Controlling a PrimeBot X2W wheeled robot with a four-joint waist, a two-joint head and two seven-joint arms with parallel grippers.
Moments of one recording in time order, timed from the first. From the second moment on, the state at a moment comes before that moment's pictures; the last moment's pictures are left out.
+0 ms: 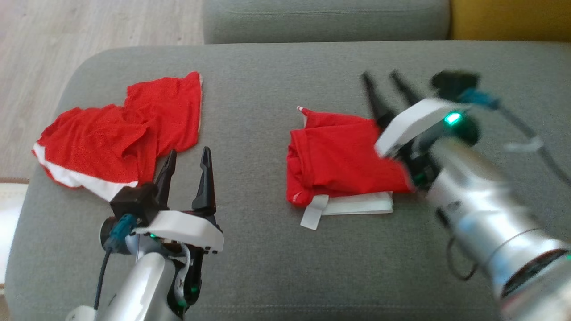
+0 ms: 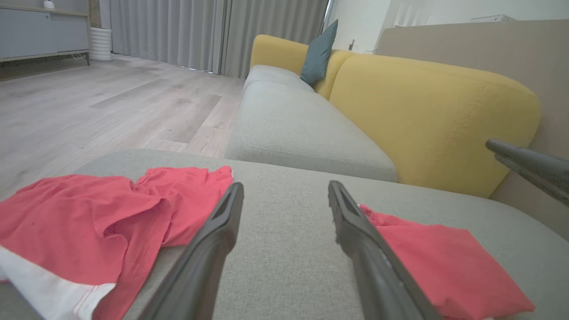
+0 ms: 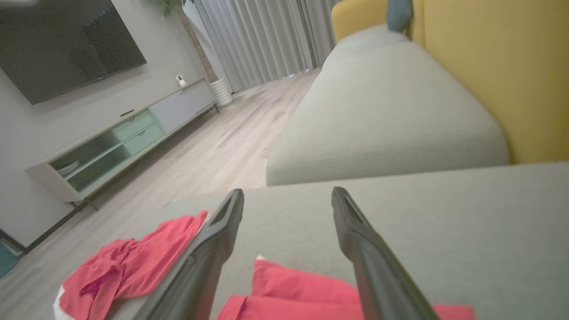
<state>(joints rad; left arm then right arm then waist) -0.21 0.13 -0.40 0.22 -0.43 0.19 -0.25 -0.92 -0.10 0.82 1.13 0.98 0.13 -0.25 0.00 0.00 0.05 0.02</state>
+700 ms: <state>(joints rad) -0.13 0.08 -0.33 0.10 -0.33 0.11 -0.25 -0.24 -0.06 -0.02 0.44 0.15 0.13 -0.25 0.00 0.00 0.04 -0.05</state>
